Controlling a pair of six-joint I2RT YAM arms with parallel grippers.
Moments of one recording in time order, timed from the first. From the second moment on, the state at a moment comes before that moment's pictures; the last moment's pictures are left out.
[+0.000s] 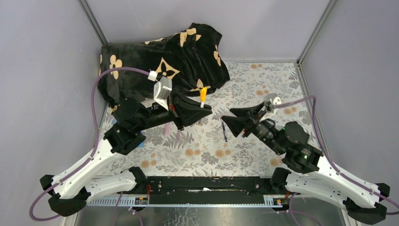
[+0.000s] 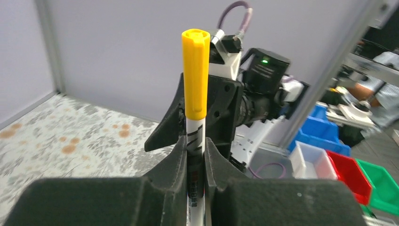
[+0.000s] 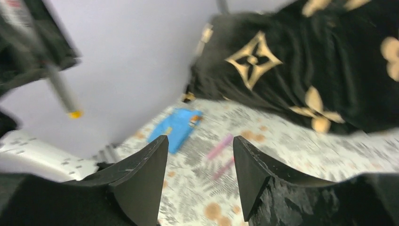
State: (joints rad) left arm -0.87 0.93 1.14 0.11 0.50 -0.36; right arm 1.03 0.61 0.76 0.08 0.12 0.31
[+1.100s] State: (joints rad) left arm -0.80 1.45 0.87 -0.39 -0.27 -0.60; right arm 0.46 1.02 0.81 -0.58 -0.06 0.53
